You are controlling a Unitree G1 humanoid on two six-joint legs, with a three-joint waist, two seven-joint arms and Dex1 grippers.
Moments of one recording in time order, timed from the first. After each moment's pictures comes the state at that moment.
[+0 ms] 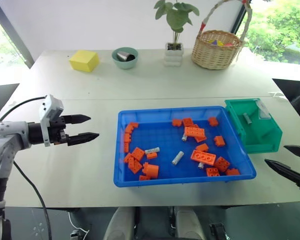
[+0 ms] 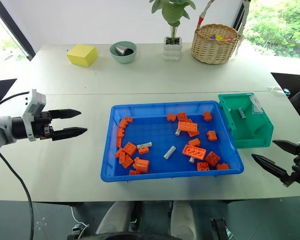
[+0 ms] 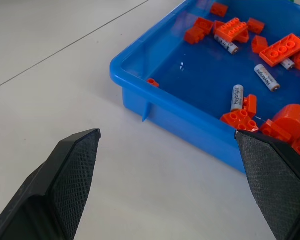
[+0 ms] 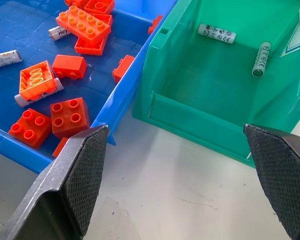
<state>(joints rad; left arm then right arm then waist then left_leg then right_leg) -0.31 0.94 0.21 -0.02 -0.58 0.60 -1.21 0.47 -0.88 -0.86 -0.35 0.60 0.58 0.99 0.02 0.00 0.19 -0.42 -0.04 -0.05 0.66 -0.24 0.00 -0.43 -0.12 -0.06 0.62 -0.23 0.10</state>
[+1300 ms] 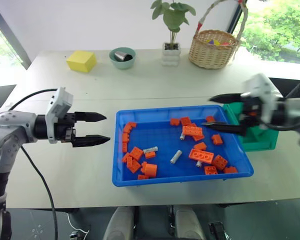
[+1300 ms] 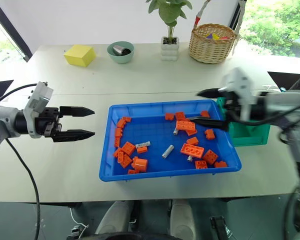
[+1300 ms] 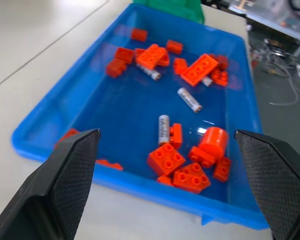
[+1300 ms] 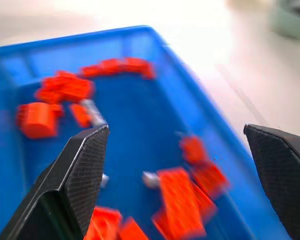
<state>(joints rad) -0.39 0.97 0.17 -0.22 -0.72 0.74 -1.31 -0.63 -0.92 0.09 -0.17 0.49 0.57 1.18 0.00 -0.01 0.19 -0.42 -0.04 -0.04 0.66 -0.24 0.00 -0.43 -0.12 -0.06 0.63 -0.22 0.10</state>
